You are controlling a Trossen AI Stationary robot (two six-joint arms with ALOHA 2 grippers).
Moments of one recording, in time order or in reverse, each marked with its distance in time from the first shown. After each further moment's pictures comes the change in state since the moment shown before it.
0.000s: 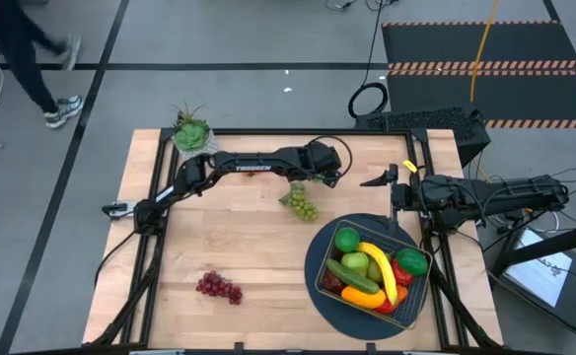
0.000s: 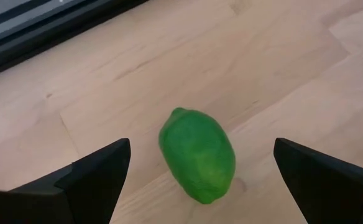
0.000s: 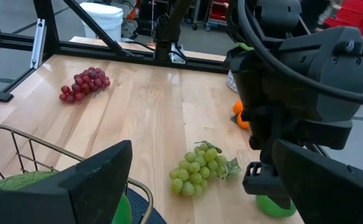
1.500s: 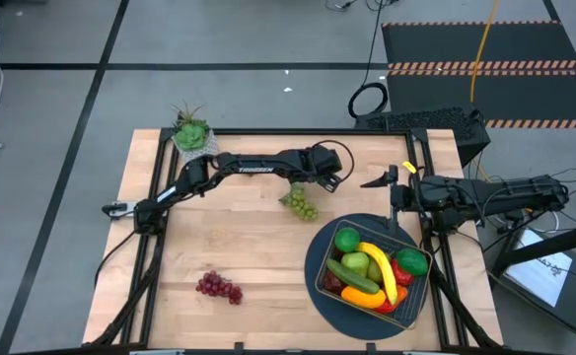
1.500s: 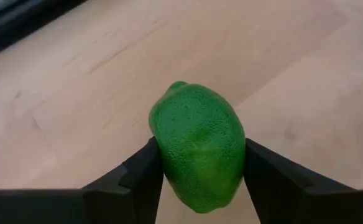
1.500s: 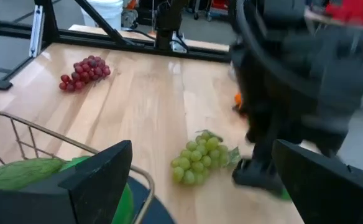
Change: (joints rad) left arm -0.002 0.030 0.002 0.019 0.049 0.074; right arm 0.000 0.000 0.000 -0.040 0.000 -0.004
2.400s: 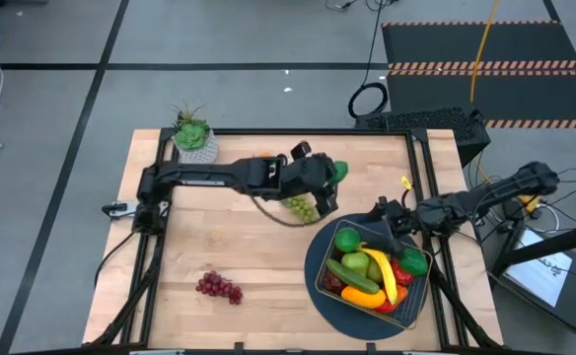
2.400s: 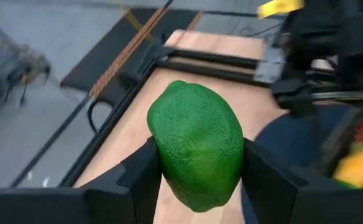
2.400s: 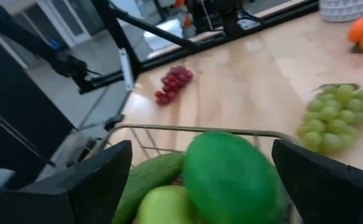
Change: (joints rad) left arm -0.250 -0.405 0.002 0.040 -0.092 0.490; right arm 0.231 0.000 -0.232 0.287 -0.055 0.548
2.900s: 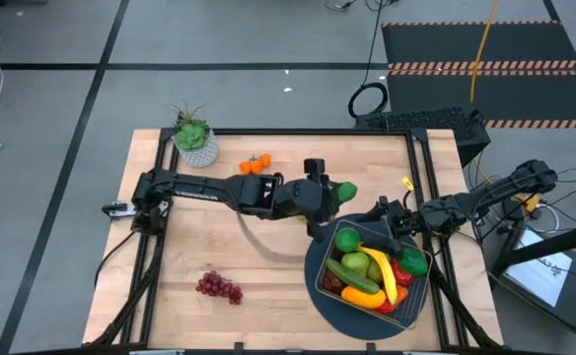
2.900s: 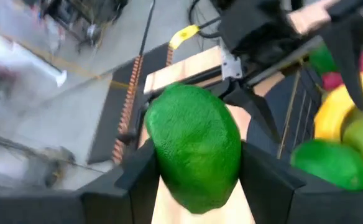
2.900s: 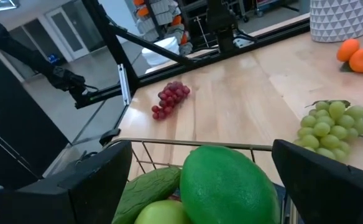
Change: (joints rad) left arm -0.120 -0.016 -0.001 0.068 -0.007 0.482; right arm 0.040 0.000 -0.045 0.110 0.080 -0.012
